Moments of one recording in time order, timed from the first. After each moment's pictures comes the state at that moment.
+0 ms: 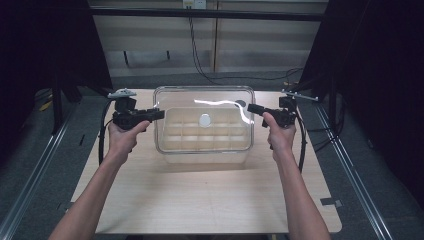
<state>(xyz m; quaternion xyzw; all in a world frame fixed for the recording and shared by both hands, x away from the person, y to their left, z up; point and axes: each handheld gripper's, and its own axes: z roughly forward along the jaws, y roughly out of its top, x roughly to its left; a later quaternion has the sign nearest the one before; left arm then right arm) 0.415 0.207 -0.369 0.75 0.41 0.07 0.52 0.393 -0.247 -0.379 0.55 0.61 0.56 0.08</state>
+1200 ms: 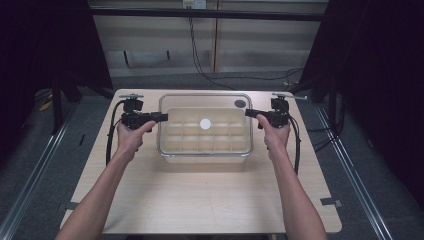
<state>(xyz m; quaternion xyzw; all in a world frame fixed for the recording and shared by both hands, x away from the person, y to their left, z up) 0.447 0.200 -0.407 0.74 0.45 0.04 0.49 0.412 -0.240 -0.403 0.59 0.63 0.50 0.09</state>
